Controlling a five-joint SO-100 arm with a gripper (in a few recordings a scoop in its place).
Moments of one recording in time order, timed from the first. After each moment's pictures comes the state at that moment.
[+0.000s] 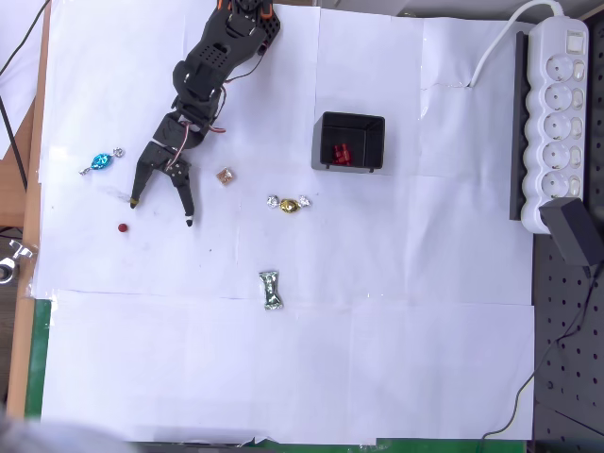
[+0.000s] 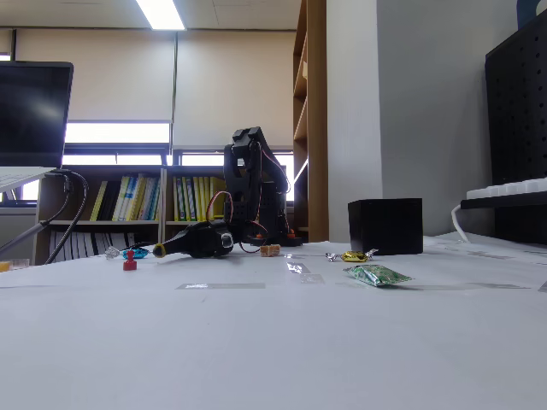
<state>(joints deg) 30.4 142.4 56.2 -82.0 -85.8</state>
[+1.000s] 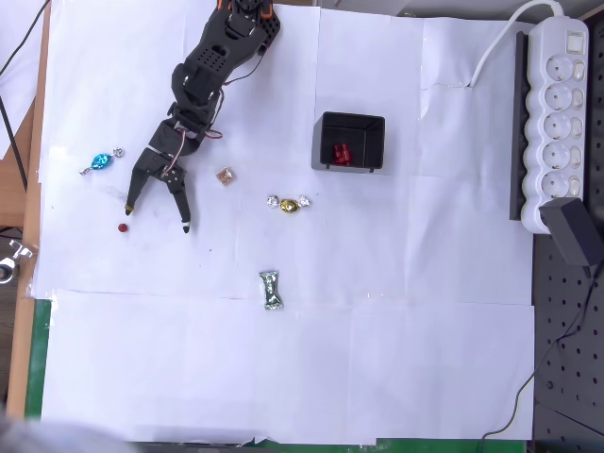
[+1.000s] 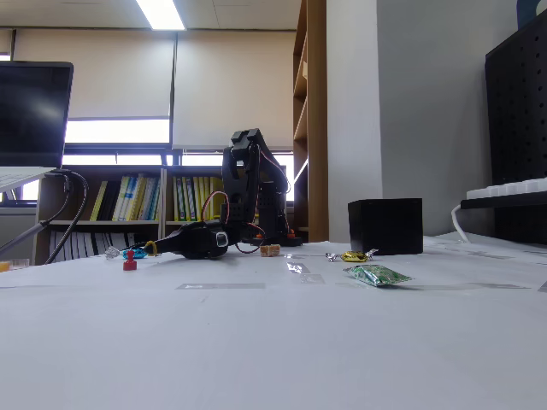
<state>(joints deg) 30.5 145.2 63.4 -79.7 -86.3</state>
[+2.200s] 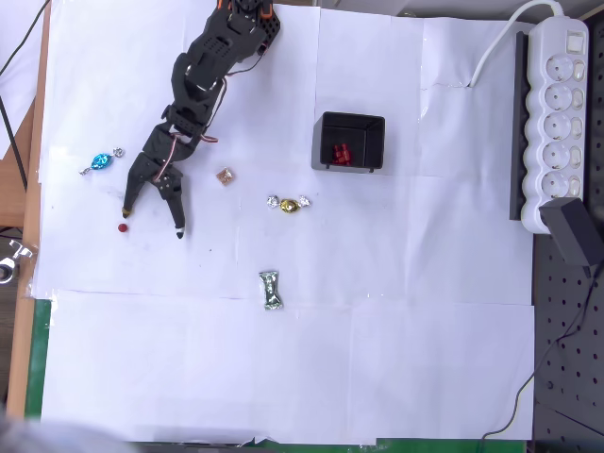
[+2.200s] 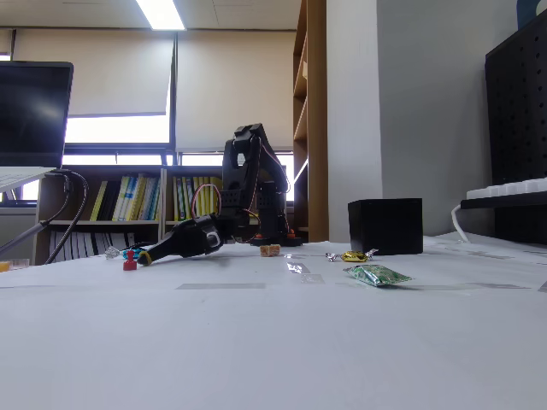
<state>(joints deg) 31.6 135.6 62.9 -57.6 -81.1</state>
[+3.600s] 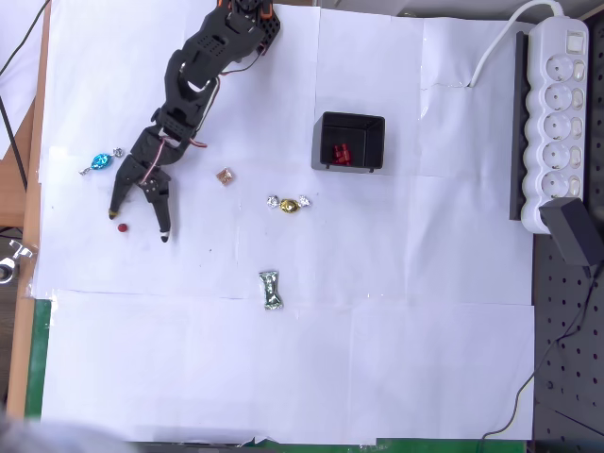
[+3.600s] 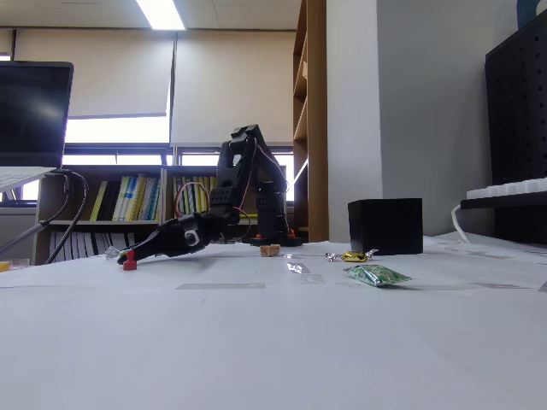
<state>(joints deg) 35.6 137.7 69.9 -54.1 -80.8</state>
